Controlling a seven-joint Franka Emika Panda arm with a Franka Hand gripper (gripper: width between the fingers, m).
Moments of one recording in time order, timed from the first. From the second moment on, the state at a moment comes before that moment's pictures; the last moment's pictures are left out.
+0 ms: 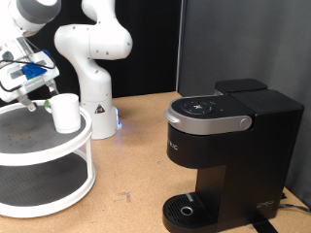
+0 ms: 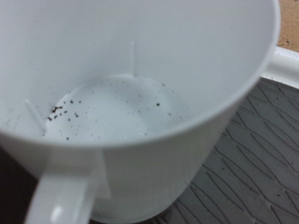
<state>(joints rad) -0.42 -0.69 -0.55 -2.91 0.28 2.18 -1.17</state>
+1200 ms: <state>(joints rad) -0.41 -0.68 -0.52 -2.92 0.29 2.18 -1.15</state>
